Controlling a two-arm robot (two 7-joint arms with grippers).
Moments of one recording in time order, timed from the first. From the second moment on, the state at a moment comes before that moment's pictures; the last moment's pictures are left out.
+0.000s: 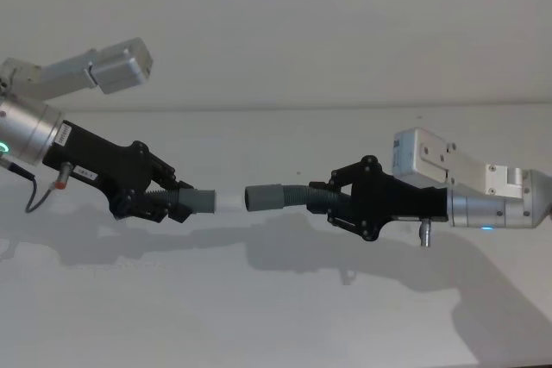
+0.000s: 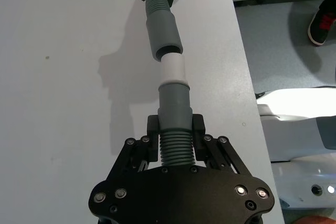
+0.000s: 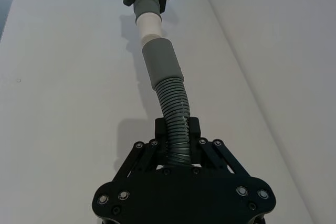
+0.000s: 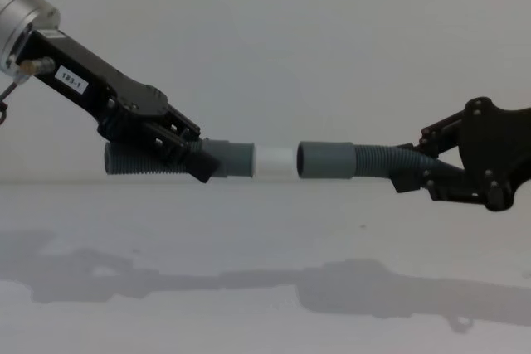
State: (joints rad) left arm -1.03 0.53 0.80 -1.14 -0.30 0.29 -1.43; right arm 0.61 0.68 -0.64 -1.42 0.23 -0.18 0.87
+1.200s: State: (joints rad) left arm -1.03 0.53 0.80 -1.14 -0.30 0.29 -1.43; right arm 0.61 0.69 -0.65 -1.44 0.25 -0.17 0.88
